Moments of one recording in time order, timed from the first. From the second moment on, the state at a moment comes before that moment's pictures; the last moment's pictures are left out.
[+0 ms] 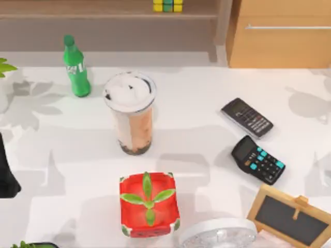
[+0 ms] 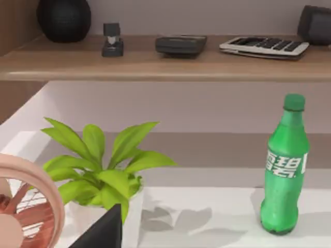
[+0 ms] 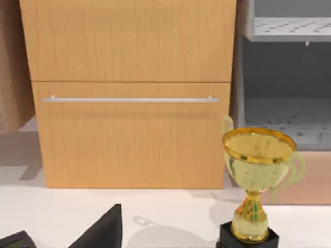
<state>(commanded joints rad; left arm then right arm) 0.00 0.00 0.00 0.00 0.00 0.00 0.00 0.00 0.00 0.00 0.00 0.00</state>
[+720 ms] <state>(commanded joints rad) -0.21 0.57 0.44 0.41 -0.12 0.00 0.00 0.00 0.00 0.00 0.00 0.00</state>
